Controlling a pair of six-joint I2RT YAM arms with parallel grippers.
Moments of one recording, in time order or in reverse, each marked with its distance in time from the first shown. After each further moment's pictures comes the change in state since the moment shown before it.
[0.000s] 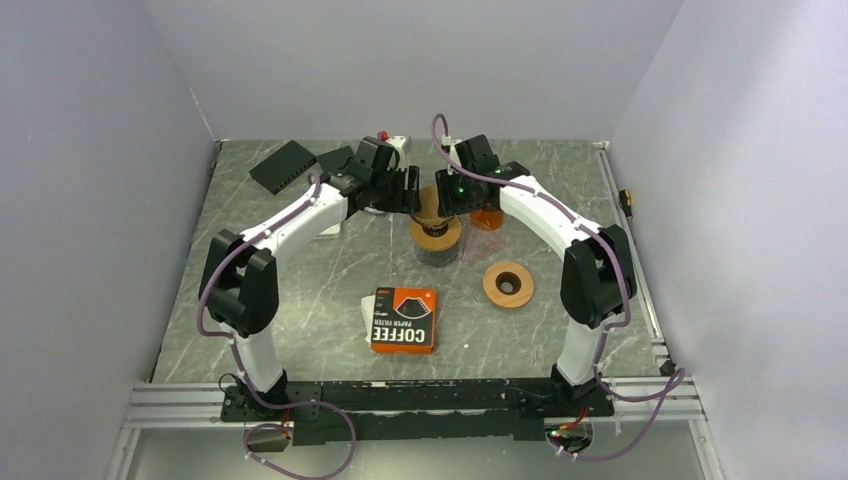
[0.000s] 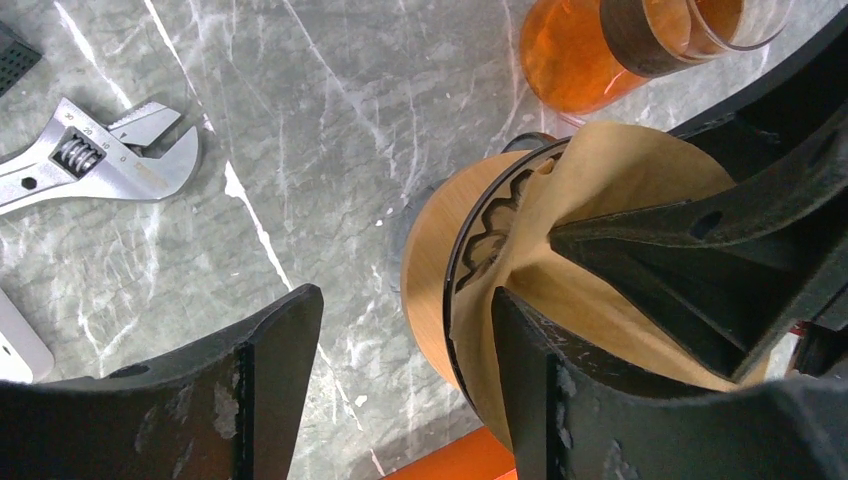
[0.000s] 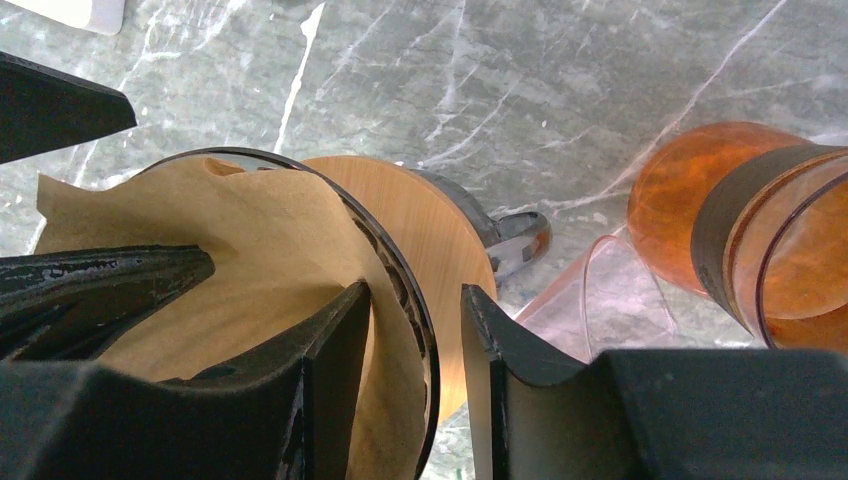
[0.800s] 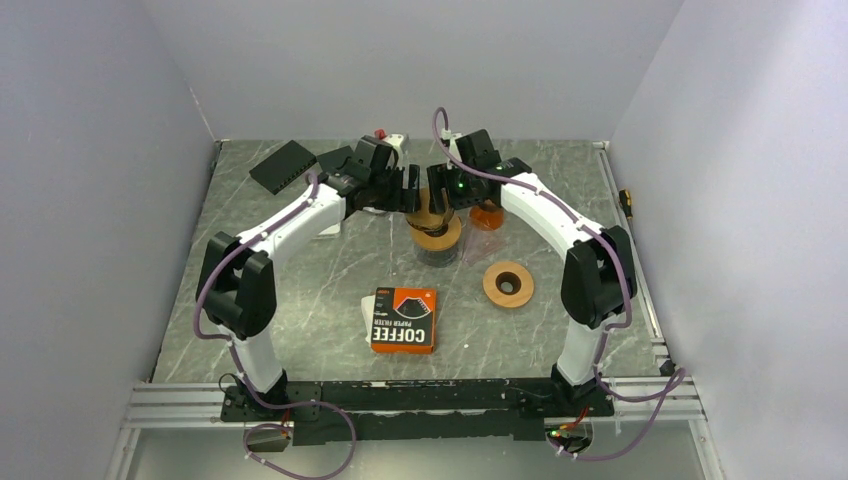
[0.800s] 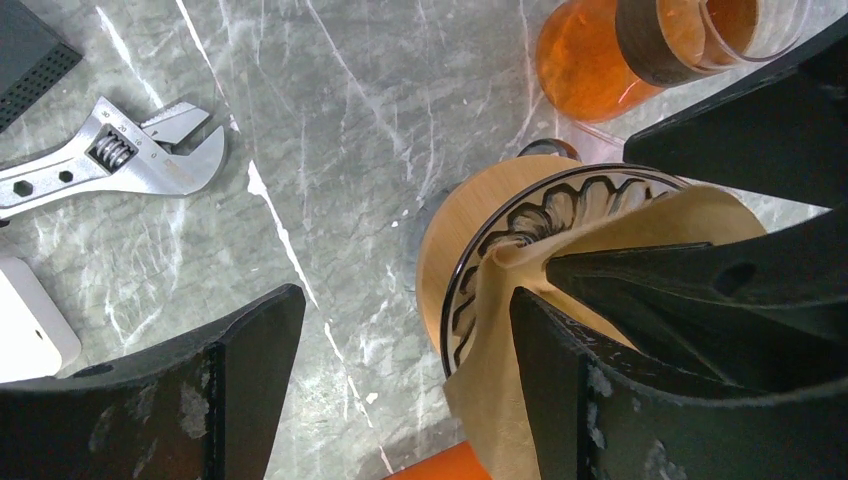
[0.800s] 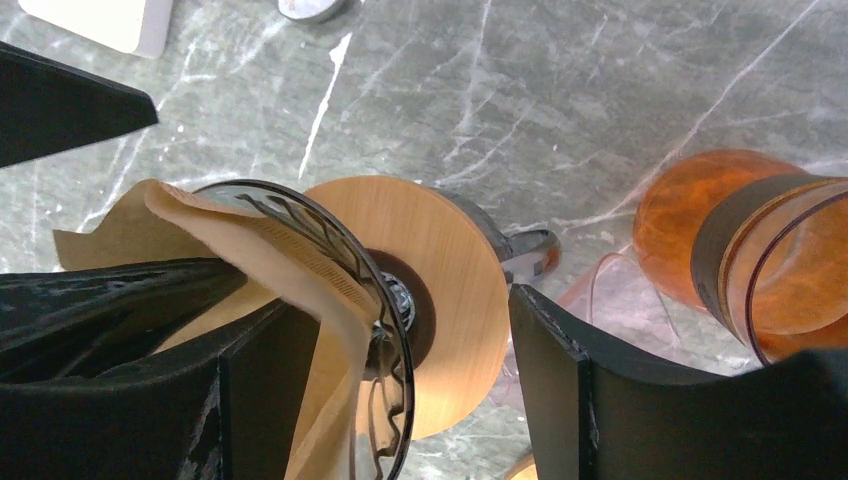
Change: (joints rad) left arm 0.000 -0.018 -0.006 -0.009 -0.038 0.002; right arm 0.001 -0.005 0.040 0.000 -0.025 0.009
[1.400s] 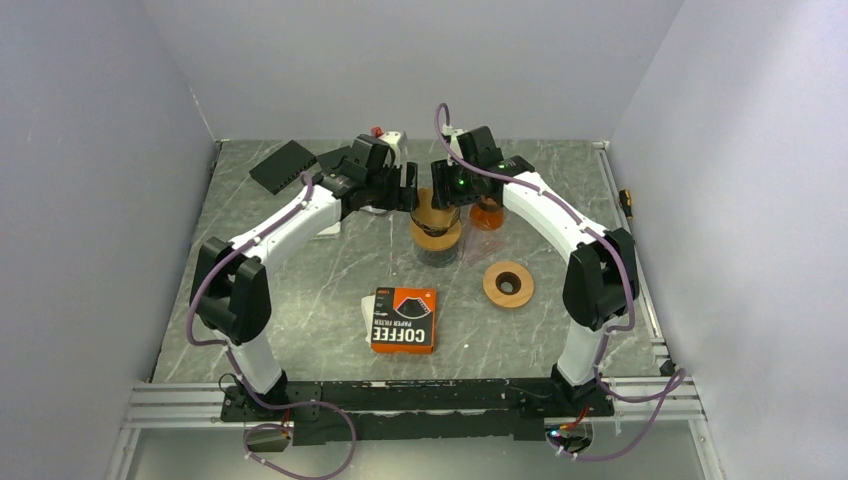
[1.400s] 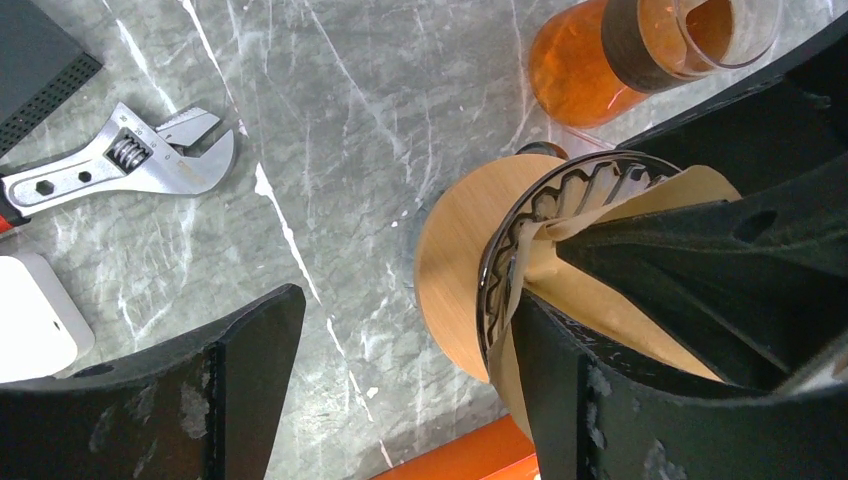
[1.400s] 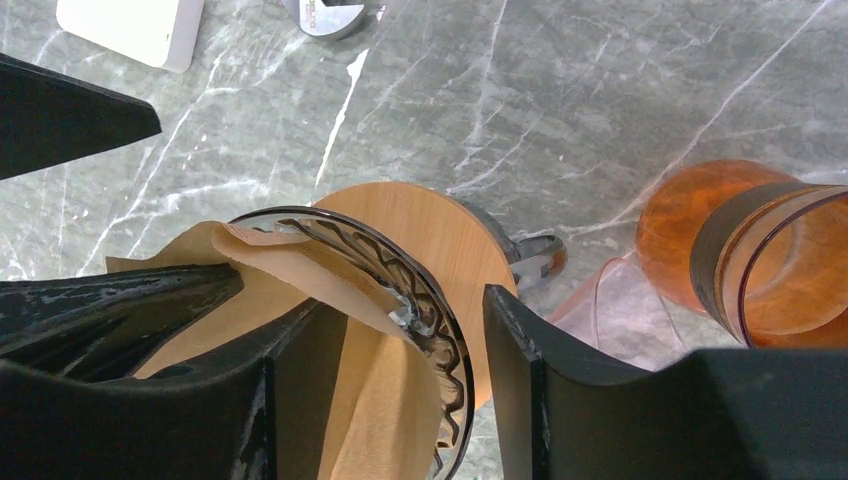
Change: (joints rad) left arm 0.000 -0.043 -0.010 -0.002 -0.010 0.000; right arm 0.000 -0.013 0.008 0.000 -0.008 0.008
